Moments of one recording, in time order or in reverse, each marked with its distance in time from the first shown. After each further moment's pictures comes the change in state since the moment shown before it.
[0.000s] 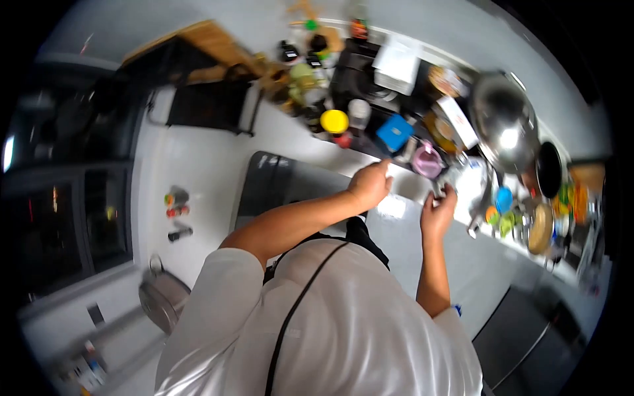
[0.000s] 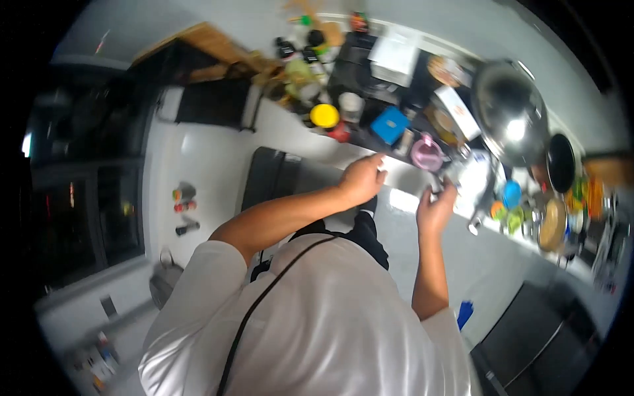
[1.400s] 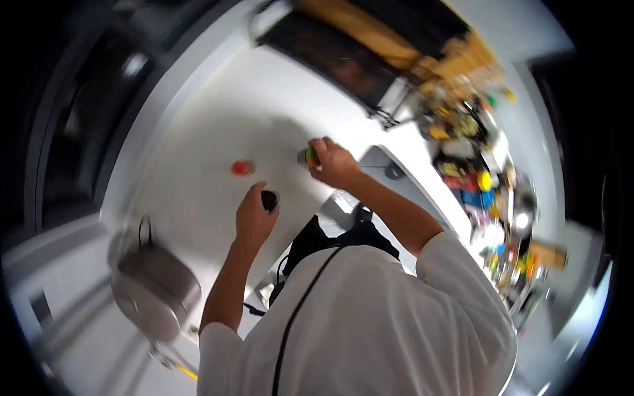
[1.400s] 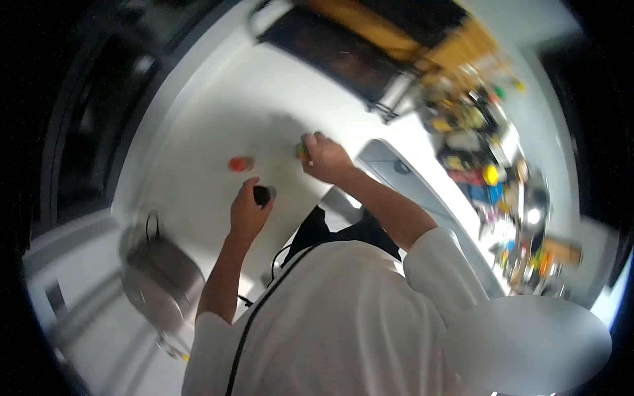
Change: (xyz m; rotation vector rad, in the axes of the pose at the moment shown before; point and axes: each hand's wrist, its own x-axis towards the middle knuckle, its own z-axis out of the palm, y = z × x) left_hand -0.456 -0.354 -0.377 0.052 0.527 -0.601; right_hand -0.259 -0.519 0.379 -0.179 -1.090 -0.943
